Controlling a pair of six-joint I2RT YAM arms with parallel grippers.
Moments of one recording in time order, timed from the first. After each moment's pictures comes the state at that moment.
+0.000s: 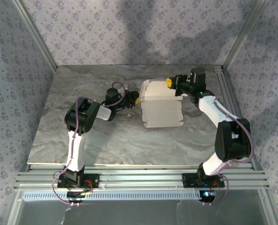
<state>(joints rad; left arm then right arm) -0.44 2.19 1.07 0.97 0.69 -1.44 0.15 1.60 1.13 0.05 -0.56 1.77</state>
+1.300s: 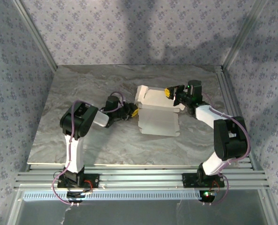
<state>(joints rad) -0.46 2.07 0.87 0.75 0.59 -1.34 0.17 1.61 0.89 0.32 -0.55 1.71</state>
